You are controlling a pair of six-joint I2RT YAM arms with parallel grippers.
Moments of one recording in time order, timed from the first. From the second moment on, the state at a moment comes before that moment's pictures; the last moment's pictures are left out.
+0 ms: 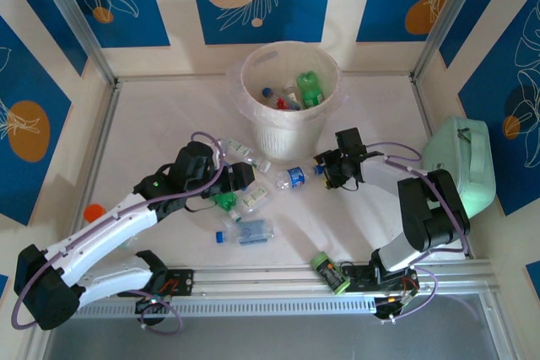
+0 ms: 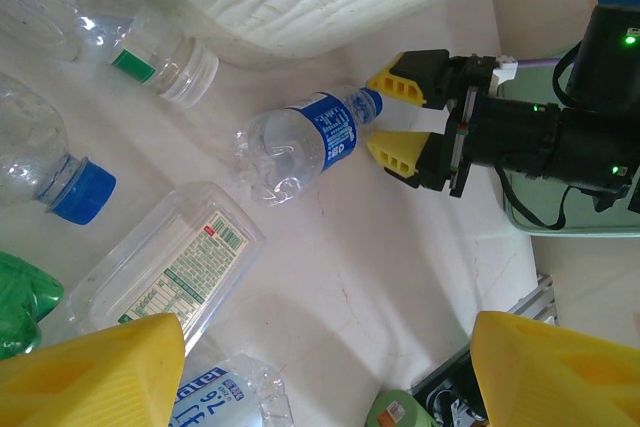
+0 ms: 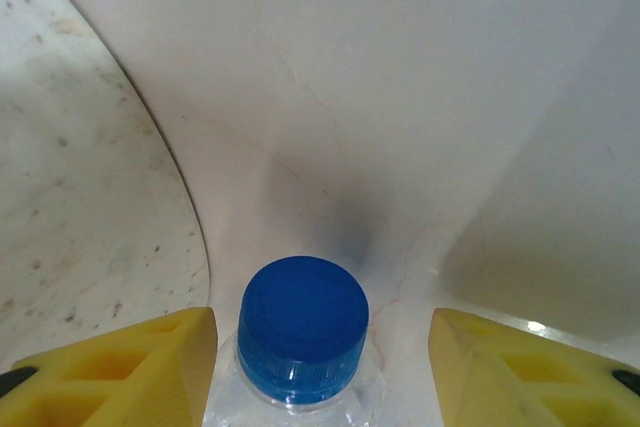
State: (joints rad) left arm -0.71 1.04 0.82 -0.42 0.21 -0.86; right arm 0.27 1.55 0.75 -0.25 -0.26 1.40
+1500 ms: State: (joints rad) left arm -0.71 1.02 0.83 -0.40 0.28 -0.84; right arm 0.27 1.16 0.72 -0.33 -0.26 1.25
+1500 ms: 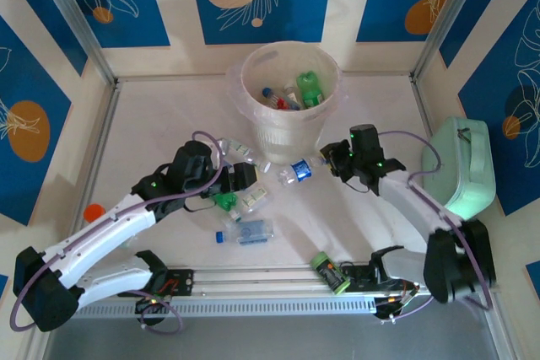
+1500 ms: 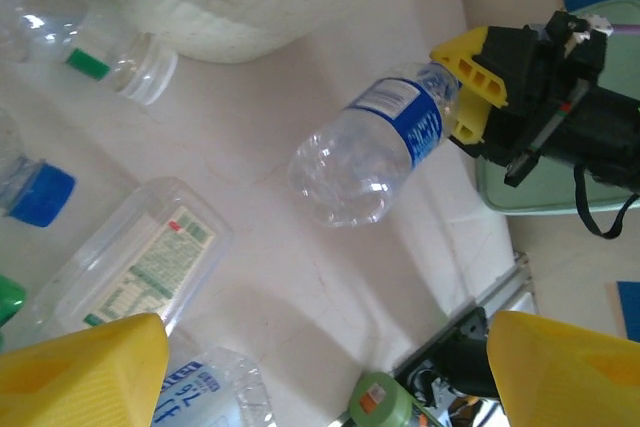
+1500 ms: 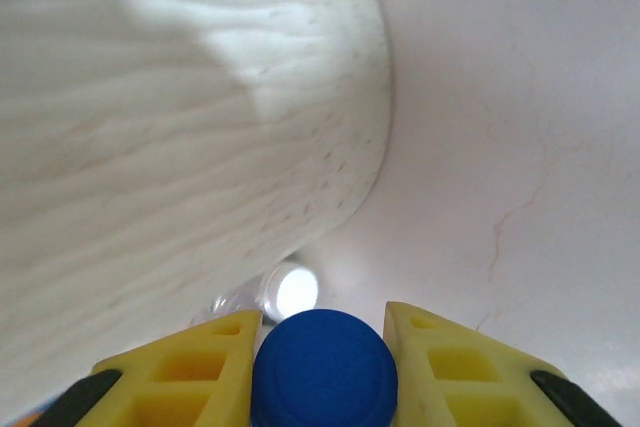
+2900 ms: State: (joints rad) left arm -0.86 1.22 0.81 0.47 0.60 -1.23; right arm 0.38 0.82 0.90 -0.23 -0.41 1.15
